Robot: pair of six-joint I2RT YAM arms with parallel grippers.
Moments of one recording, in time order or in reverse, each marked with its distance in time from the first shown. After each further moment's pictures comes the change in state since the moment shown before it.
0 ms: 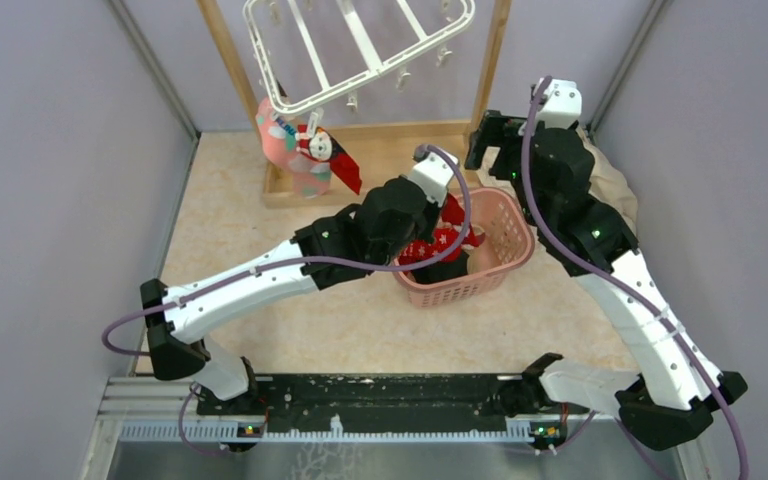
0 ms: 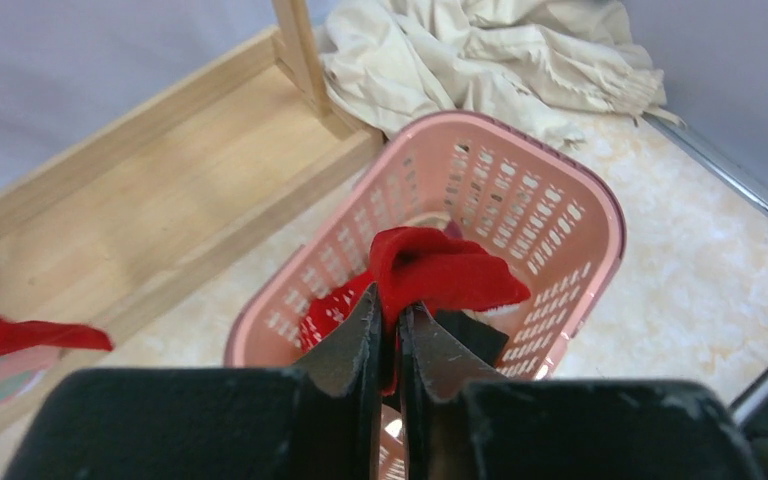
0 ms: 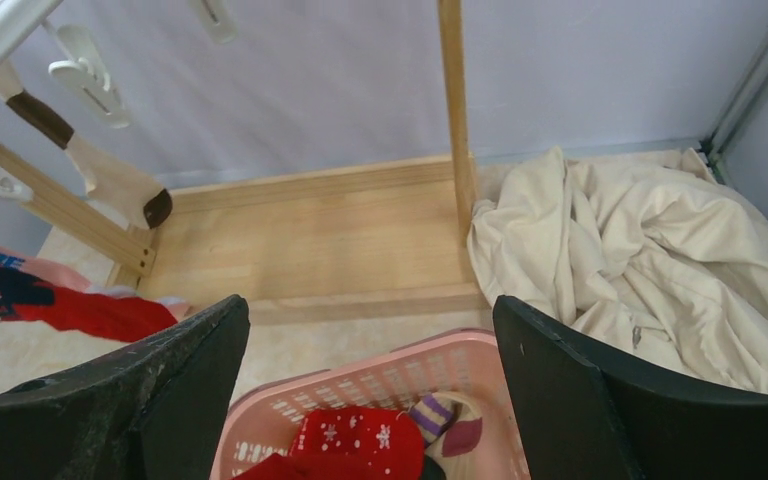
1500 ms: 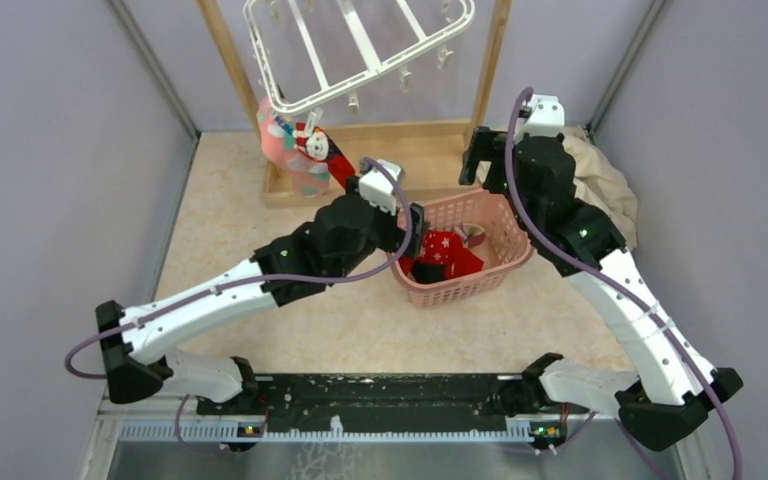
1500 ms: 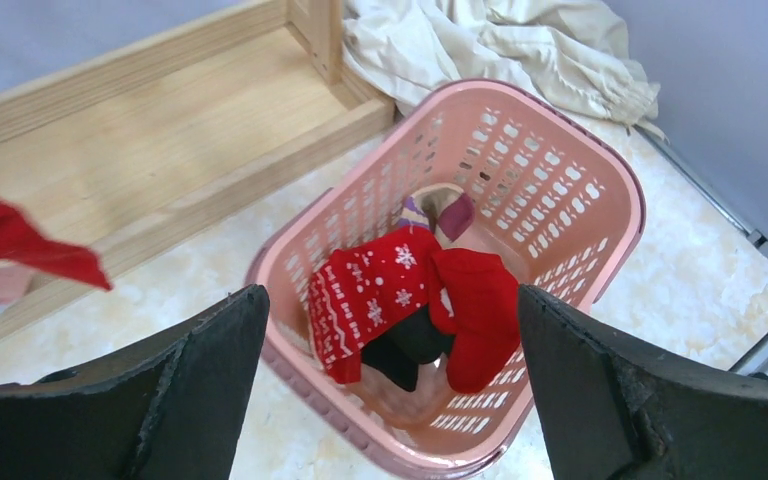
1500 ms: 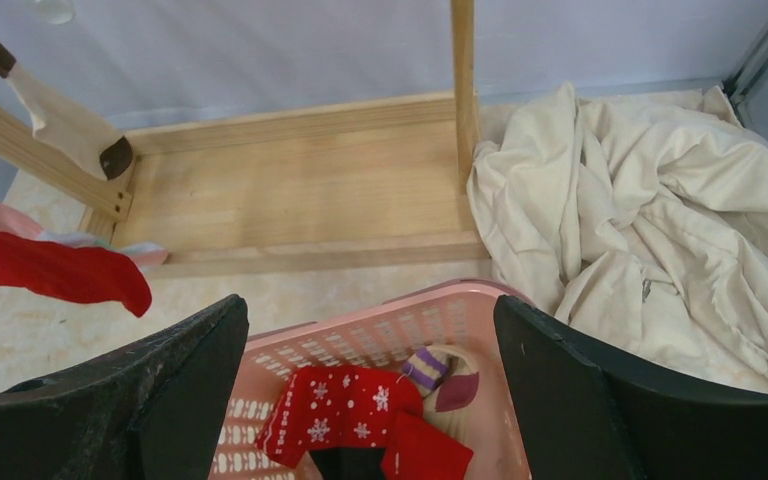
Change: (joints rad) left arm 0.072 -0.212 -0.353 0.161 0.086 -0.122; right arm -0.011 -0.022 -0.083 -0.050 -0.017 0.037
